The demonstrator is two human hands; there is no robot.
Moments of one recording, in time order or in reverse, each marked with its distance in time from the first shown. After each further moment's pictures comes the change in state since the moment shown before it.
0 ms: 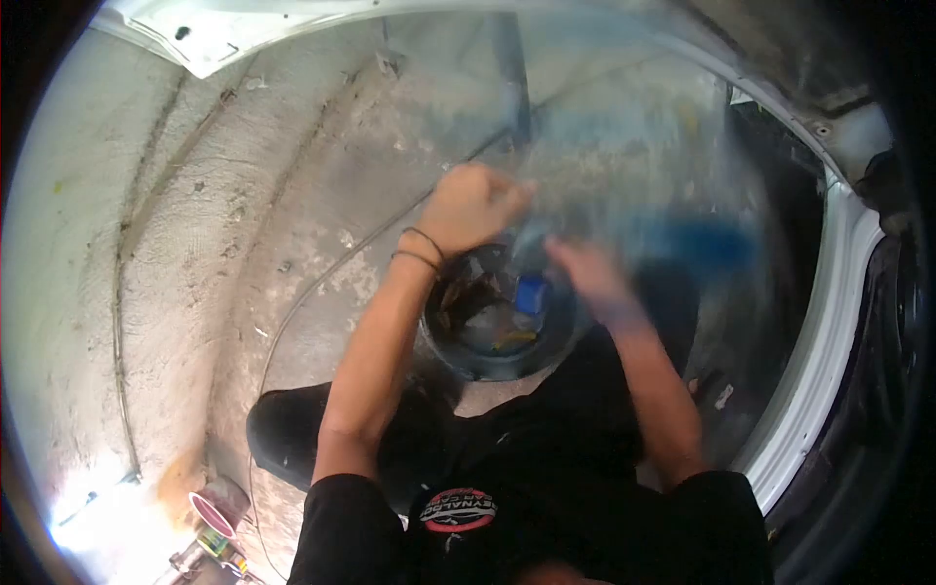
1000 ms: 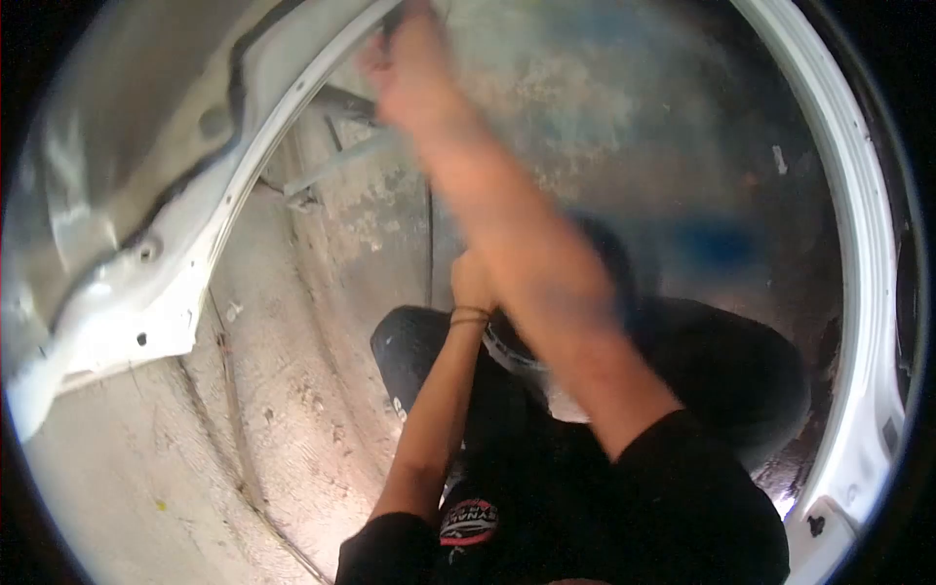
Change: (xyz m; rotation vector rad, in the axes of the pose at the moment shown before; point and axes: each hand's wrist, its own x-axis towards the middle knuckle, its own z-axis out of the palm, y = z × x) left_hand -0.012 -0.157 0.075 0.335 0.046 0.071; right_hand 0.091 -0.232 0.052 1.077 0.737 -1.012
